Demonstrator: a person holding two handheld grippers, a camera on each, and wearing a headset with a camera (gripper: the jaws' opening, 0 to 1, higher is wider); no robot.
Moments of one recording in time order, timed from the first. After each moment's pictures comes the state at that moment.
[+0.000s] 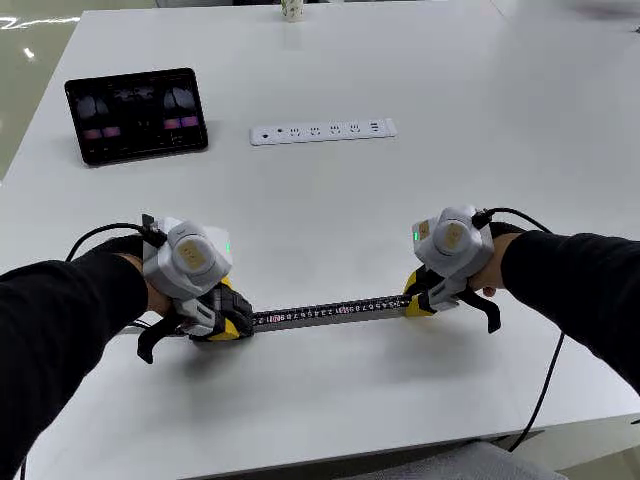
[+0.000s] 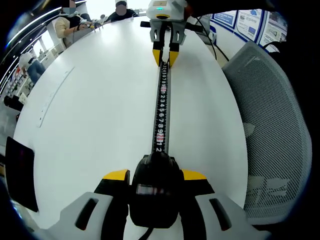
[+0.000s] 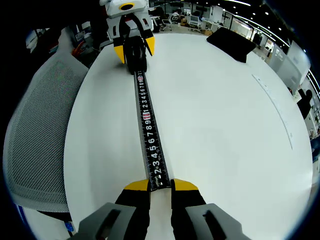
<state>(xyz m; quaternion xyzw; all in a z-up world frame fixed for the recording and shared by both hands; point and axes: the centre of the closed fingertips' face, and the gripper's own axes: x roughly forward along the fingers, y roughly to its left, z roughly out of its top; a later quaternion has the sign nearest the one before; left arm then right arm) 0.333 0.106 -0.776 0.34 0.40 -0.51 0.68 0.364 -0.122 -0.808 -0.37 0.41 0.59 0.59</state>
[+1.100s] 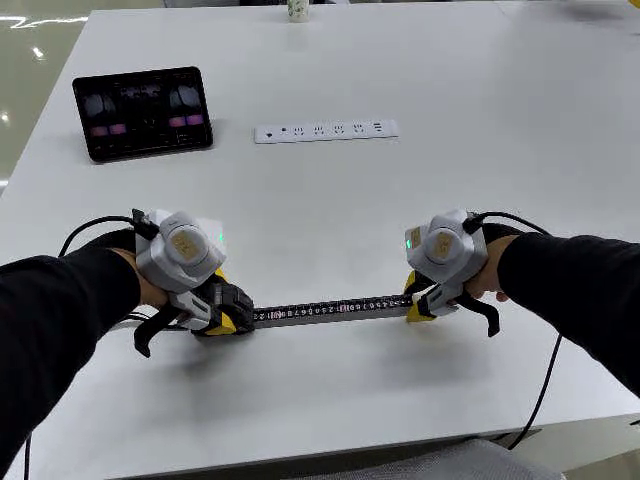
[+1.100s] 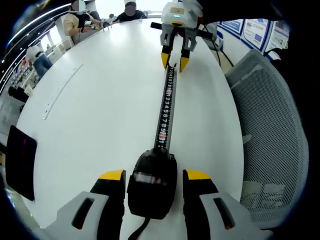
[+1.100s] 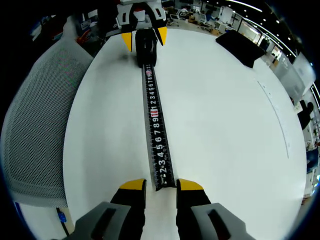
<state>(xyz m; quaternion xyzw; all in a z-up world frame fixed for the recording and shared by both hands) 0.329 0.114 -0.764 0.31 0.41 -0.49 0.70 0.354 -0.125 -0.807 -0.41 0.39 0.59 0.58</state>
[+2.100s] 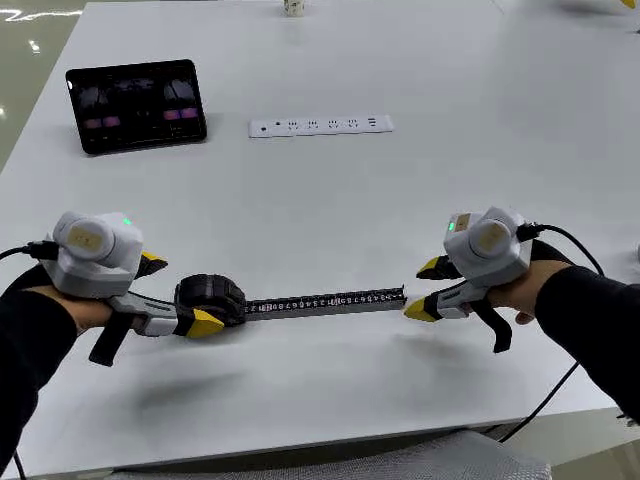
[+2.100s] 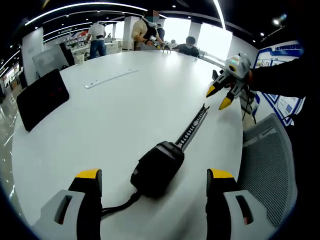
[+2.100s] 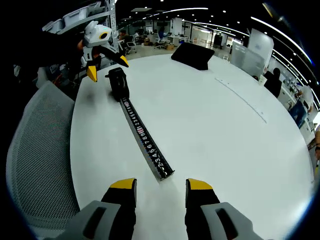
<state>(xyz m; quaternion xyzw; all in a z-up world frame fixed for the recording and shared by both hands) 0.323 0.154 -0.741 0.08 0.38 -0.35 0.85 0.345 -0.144 -0.769 -0.26 0.37 0.51 0.73</state>
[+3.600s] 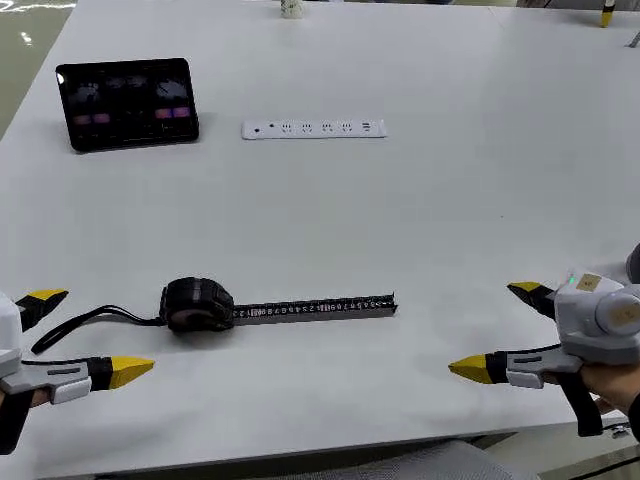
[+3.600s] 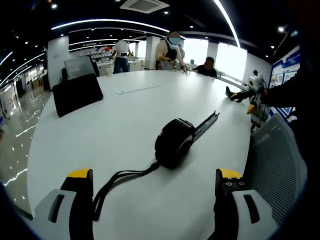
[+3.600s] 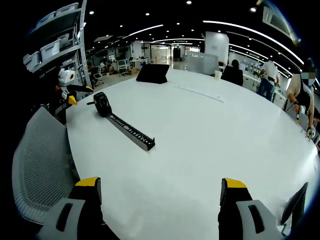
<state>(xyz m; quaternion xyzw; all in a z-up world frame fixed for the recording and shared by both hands) 0.281 0.219 -0.735 0.05 0.30 -0.28 0.91 0.311 -0.226 -0.745 -0.14 0.33 0.41 0.84</state>
